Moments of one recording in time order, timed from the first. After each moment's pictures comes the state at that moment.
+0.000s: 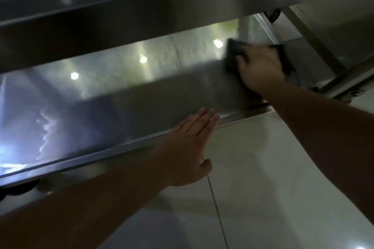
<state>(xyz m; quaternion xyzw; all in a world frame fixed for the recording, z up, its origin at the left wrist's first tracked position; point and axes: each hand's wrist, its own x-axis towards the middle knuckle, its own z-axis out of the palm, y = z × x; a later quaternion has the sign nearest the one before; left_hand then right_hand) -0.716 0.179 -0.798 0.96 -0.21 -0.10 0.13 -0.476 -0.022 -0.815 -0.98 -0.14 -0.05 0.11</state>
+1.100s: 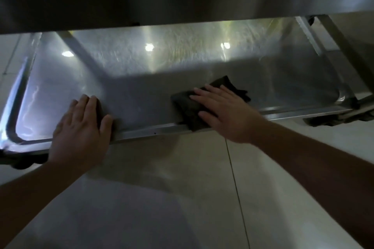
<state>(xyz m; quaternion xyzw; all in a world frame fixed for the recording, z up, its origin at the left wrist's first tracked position) -0.829 0.426 -0.820 0.96 0.27 0.00 0.10 -0.642 0.107 -0.797 -0.87 -0.46 0.11 0.10</state>
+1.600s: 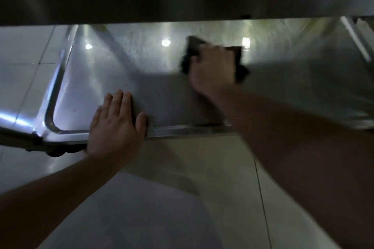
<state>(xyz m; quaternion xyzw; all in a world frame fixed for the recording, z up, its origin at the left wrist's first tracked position) -0.826 0.416 -0.815 0.96 0.28 0.00 0.08 -0.595 0.275 -0.802 -0.97 -0.20 0.01 0.10</state>
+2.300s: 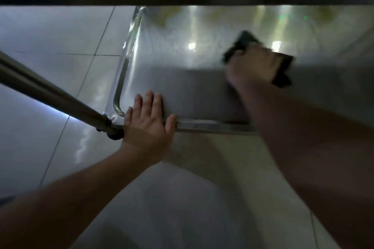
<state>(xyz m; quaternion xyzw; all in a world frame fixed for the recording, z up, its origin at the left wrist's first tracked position) -0.878 0.466 -0.809 0.94 0.30 -0.07 0.12 -0.622 0.347 -0.807 -0.99 -0.04 -0.03 0.11</state>
